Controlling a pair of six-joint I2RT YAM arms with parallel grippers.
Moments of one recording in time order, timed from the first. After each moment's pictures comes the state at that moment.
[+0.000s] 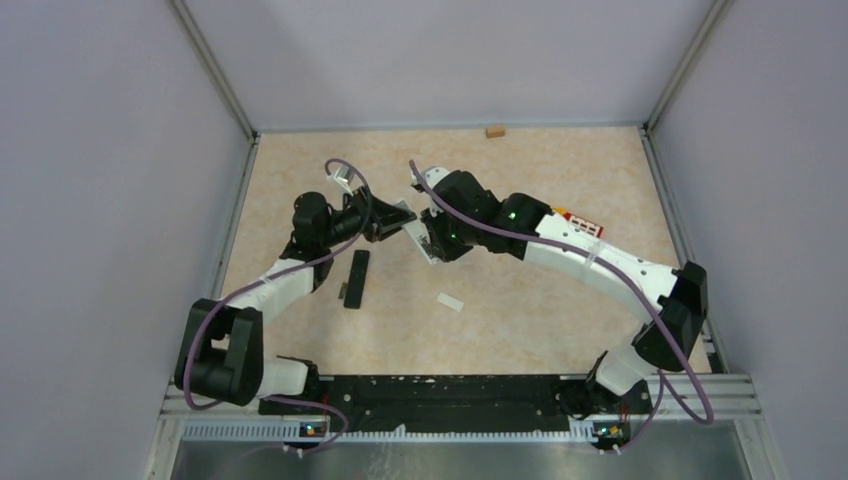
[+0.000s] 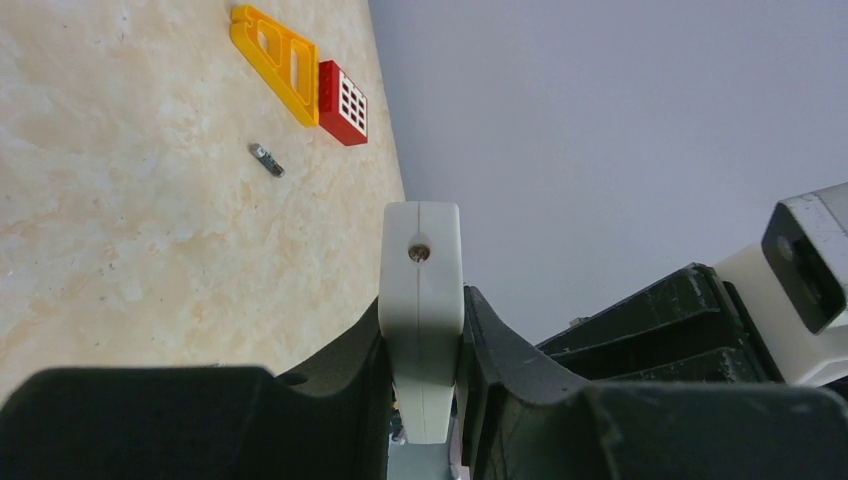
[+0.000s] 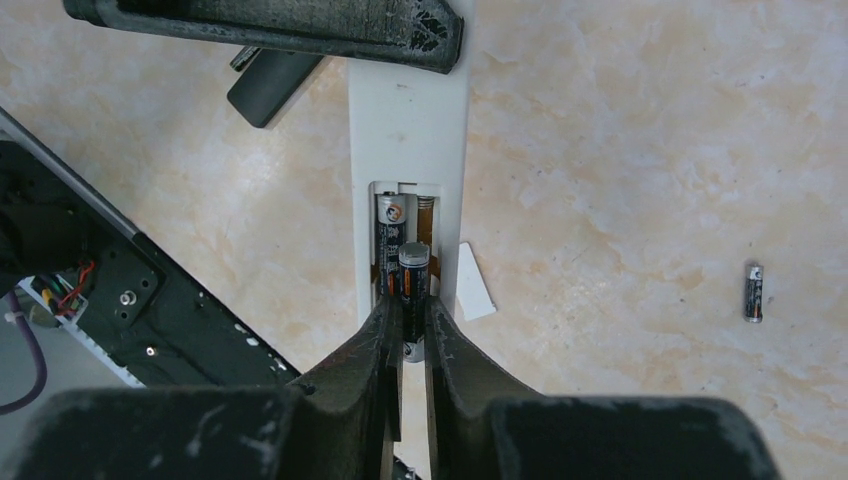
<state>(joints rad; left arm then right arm) -0.23 1.33 0.64 0.60 0.80 -1.22 0.97 1.56 1.53 -0.78 0.07 0.28</state>
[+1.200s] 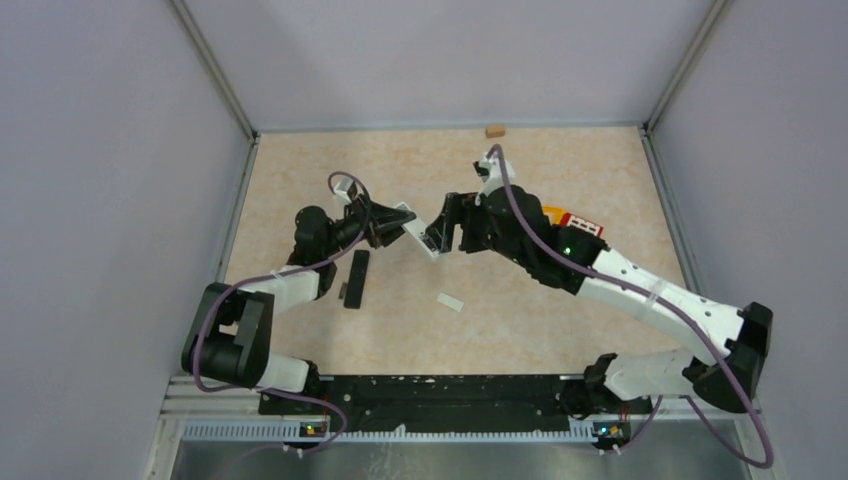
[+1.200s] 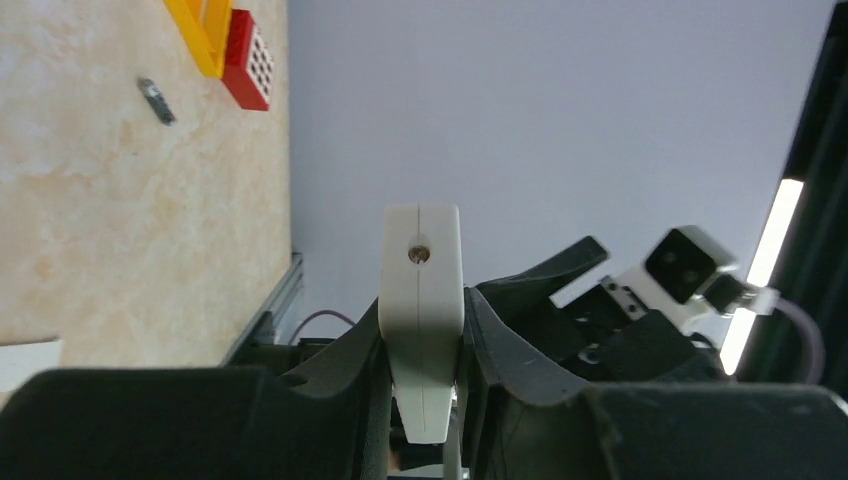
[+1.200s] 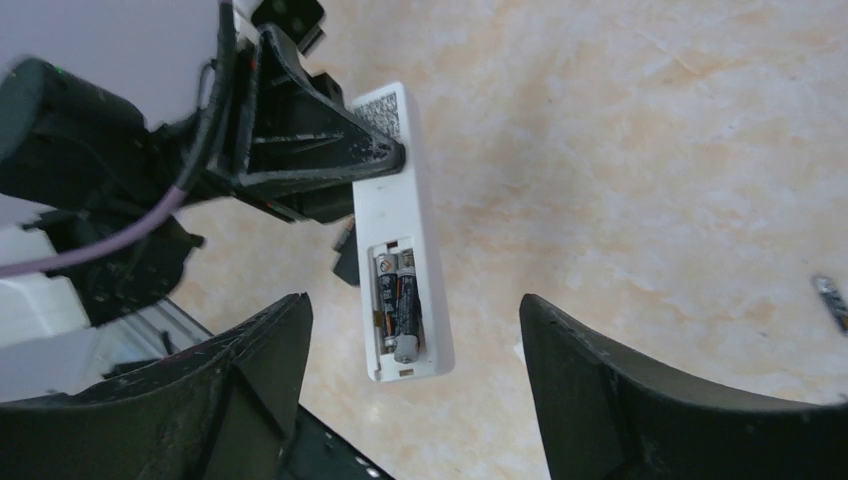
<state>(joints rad) -0.23 1.42 0.55 0.90 0.81 -1.64 0.96 1.28 1.27 -0.44 0.24 0.56</state>
